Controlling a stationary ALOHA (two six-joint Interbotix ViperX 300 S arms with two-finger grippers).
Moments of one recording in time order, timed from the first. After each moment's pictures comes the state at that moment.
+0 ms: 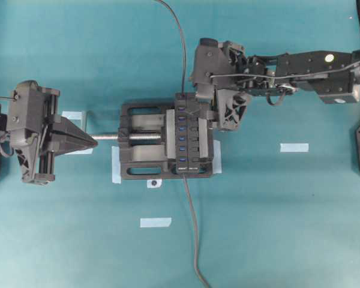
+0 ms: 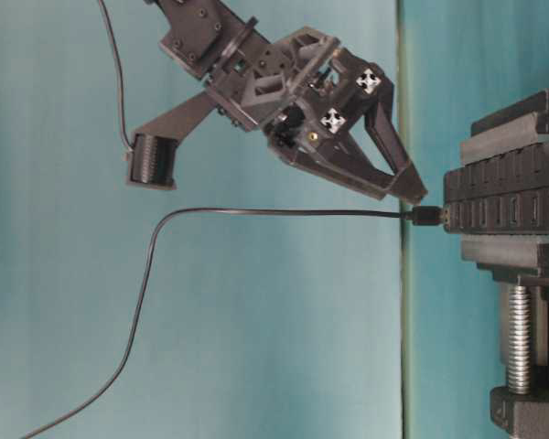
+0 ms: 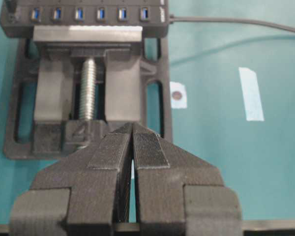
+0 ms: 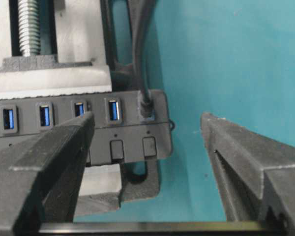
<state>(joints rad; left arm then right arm) -0.02 -0.60 1.08 0.01 0.08 -0.04 -0.22 0.03 0.59 -0.04 0.18 -0.12</state>
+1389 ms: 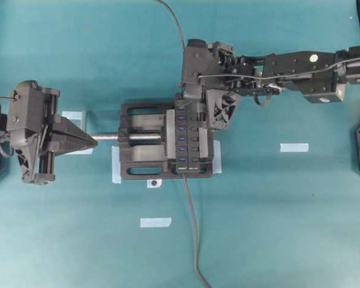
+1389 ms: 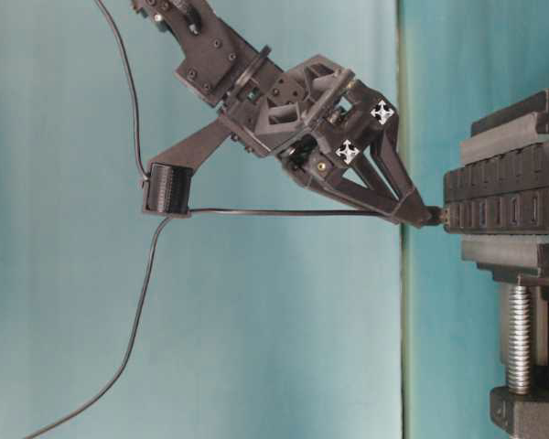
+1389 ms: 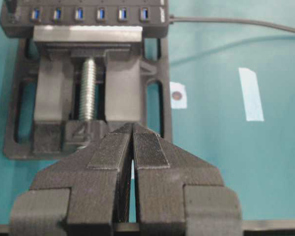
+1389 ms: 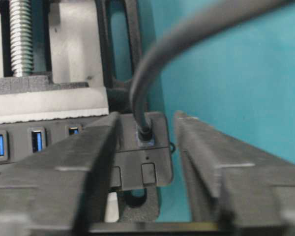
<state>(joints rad) -0.02 -0.60 1.08 0.01 0.08 -0.04 -0.22 0.09 0.54 -0.04 0.18 -0.12</state>
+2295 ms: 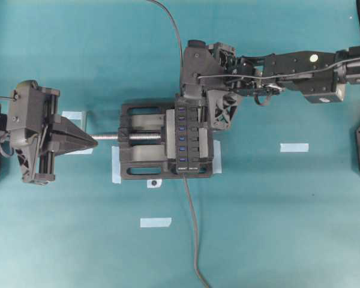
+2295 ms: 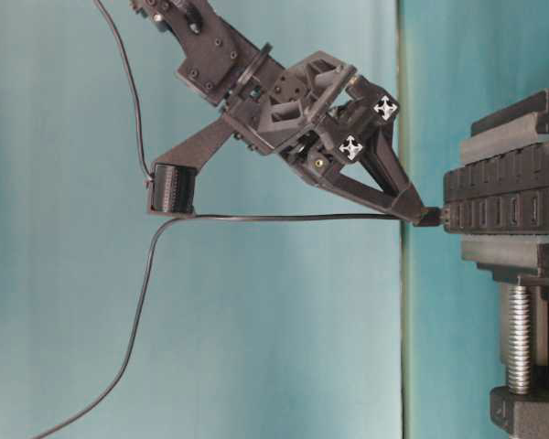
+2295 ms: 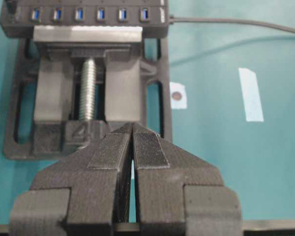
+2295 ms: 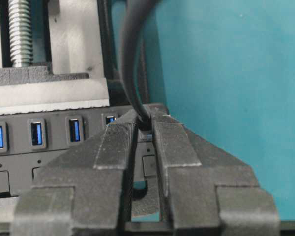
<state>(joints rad) -0.02 -0.60 1.08 0.01 0.08 -0.04 -0.22 0.09 0.54 -0.04 0.20 -0.12</state>
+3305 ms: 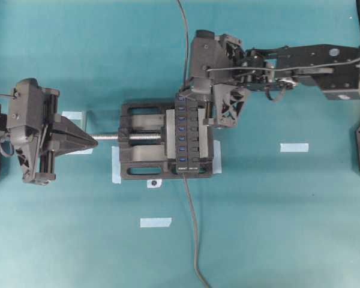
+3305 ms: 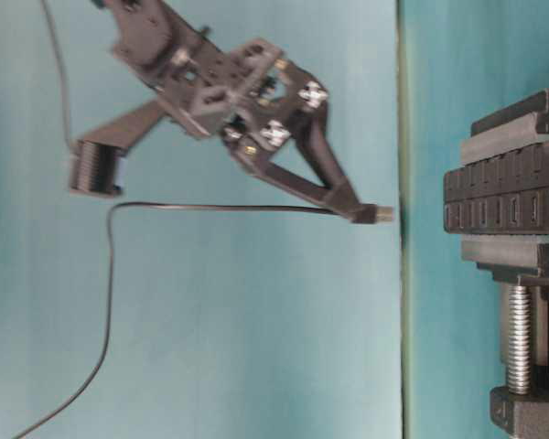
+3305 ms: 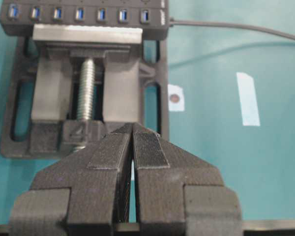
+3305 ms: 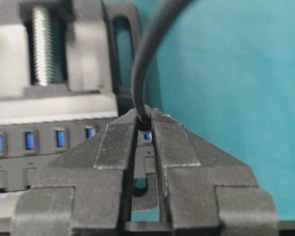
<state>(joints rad) -0.02 -0.60 1.08 0.01 0.08 -0.07 -0.20 -0.04 0.53 -0.04 0.27 -0.12</state>
